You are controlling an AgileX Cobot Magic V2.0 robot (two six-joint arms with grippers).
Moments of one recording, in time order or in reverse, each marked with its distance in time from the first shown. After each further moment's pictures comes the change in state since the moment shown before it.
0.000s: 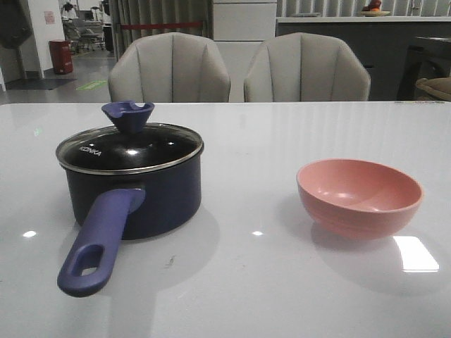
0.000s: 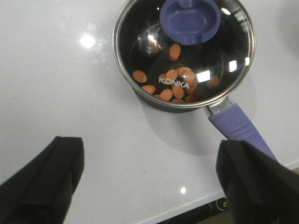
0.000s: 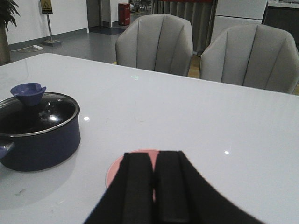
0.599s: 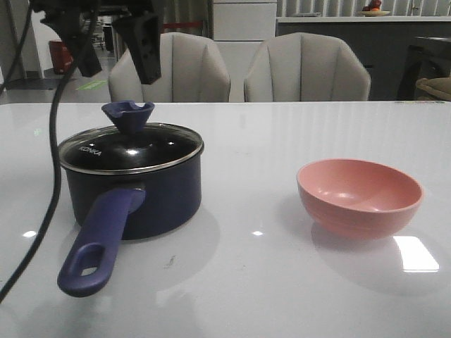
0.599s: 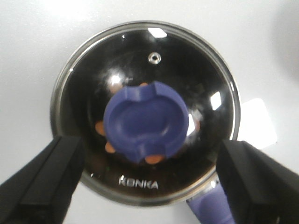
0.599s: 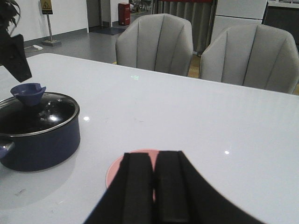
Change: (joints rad) left arm -0.089 0.648 -0.662 -0.003 0.283 0.000; right arm 0.000 0.000 0.000 0.000 0.000 0.000
